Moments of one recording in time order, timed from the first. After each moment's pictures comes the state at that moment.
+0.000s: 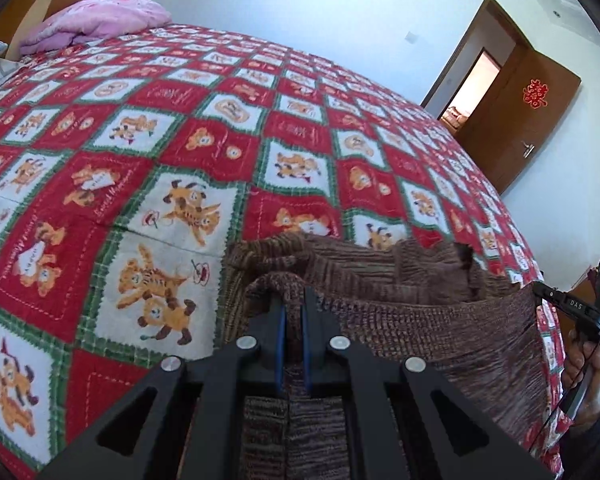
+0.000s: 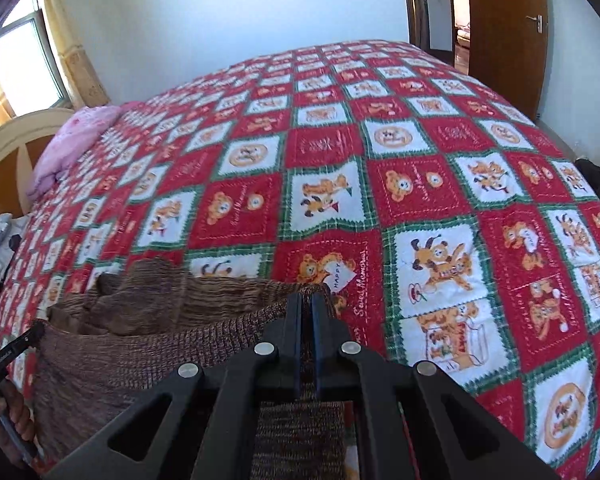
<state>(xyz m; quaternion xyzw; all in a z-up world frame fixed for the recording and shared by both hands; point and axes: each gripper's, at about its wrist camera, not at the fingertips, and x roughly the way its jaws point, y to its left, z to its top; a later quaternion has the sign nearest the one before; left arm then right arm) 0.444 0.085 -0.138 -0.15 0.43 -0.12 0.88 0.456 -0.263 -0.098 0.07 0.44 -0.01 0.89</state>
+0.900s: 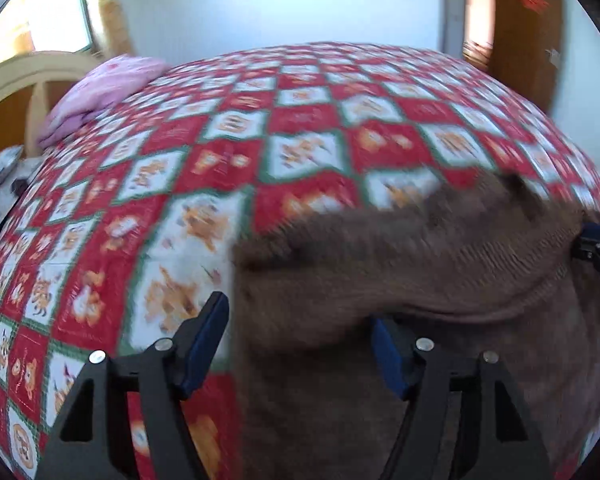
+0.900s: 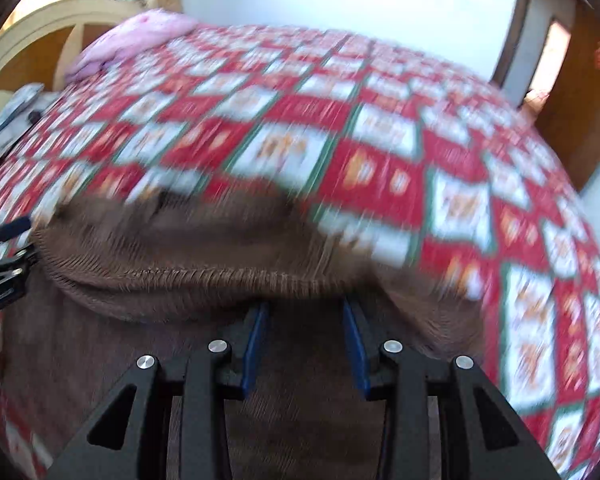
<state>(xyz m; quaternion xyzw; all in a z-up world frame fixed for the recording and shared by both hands) 0.451 0.039 -0.132 0.03 0.43 -0.01 0.90 0.461 -0.152 -0.110 -0.10 0.45 0.06 0.88</state>
